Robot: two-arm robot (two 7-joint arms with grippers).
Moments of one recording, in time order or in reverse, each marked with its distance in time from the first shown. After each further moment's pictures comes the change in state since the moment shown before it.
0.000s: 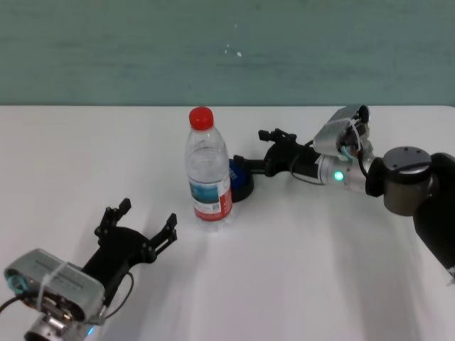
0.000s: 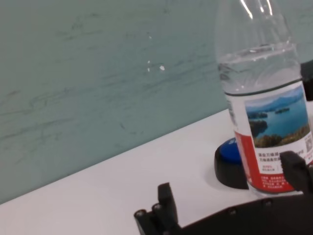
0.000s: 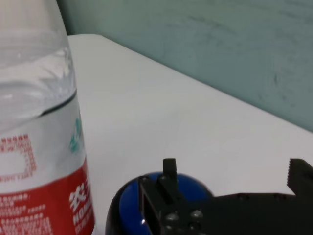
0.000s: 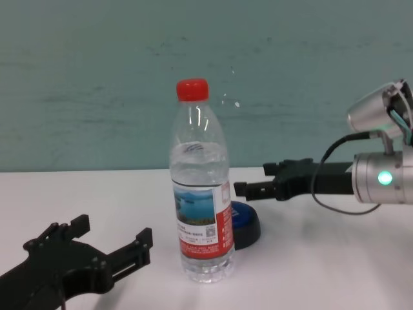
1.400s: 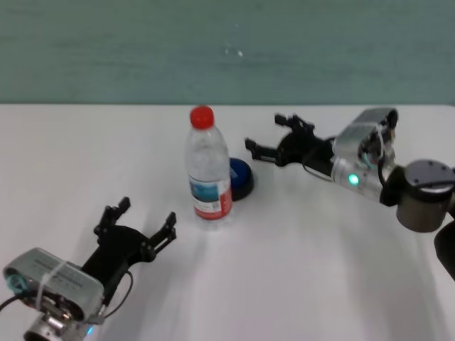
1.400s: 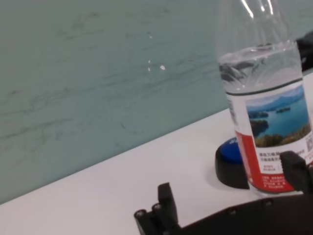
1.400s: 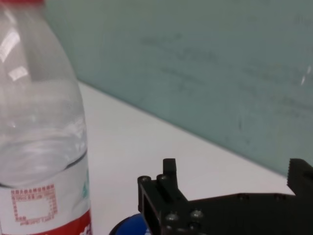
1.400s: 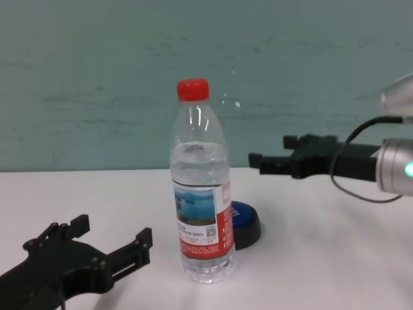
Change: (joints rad) left arm 0.000 0.000 0.000 0.000 0.000 0.000 0.000; right arm -0.183 0.090 0.051 -0.341 0.050 0.014 -0.148
